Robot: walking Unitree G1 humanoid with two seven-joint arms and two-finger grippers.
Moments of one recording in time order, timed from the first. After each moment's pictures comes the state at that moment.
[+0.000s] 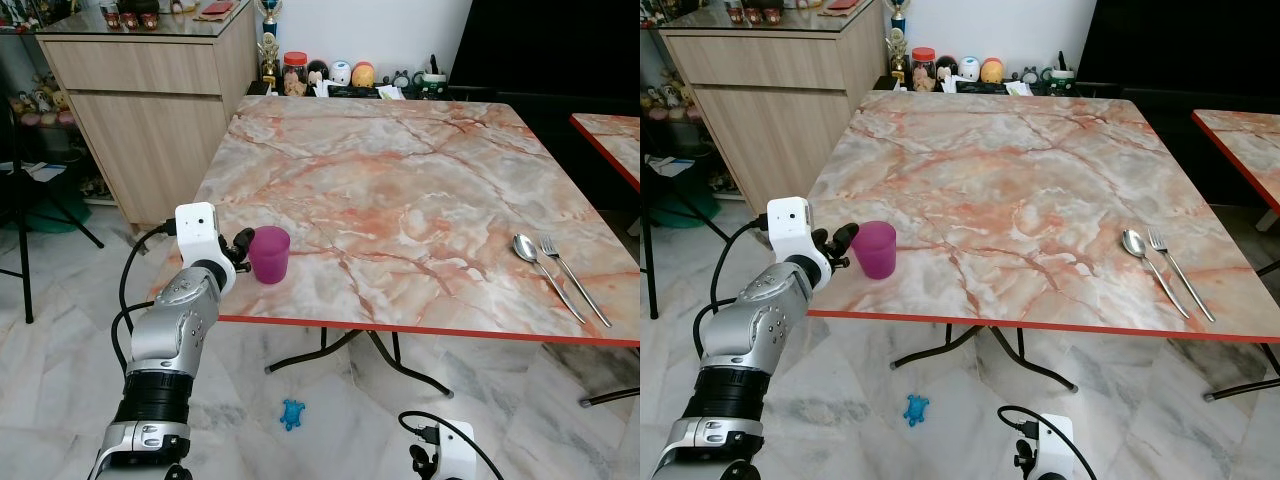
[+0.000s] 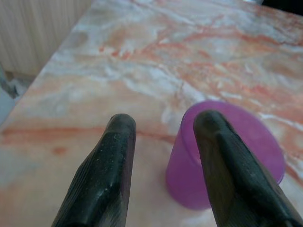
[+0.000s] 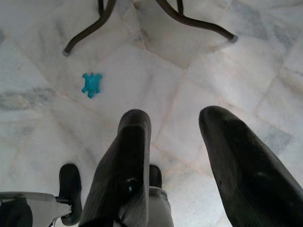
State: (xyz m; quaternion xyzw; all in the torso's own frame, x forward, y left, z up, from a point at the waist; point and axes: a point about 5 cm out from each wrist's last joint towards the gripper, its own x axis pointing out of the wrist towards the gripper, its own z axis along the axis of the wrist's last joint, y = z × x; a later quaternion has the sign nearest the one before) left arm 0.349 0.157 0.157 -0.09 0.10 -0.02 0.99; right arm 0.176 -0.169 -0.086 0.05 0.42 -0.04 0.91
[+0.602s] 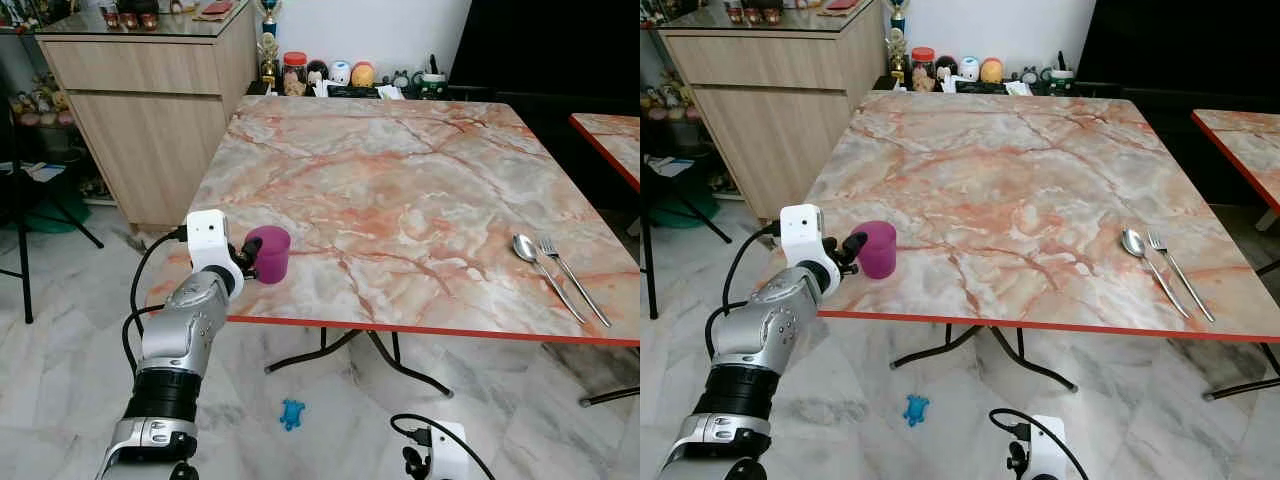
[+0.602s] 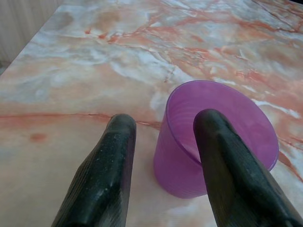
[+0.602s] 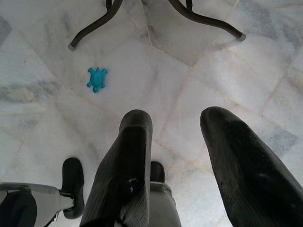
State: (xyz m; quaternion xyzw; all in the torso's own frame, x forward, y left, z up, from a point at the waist) left arm 0.352 0.146 0.151 -0.10 0.11 -0.04 0.99; right arm 0.173 -0.162 -0.088 0.05 0.42 -0.03 0.90
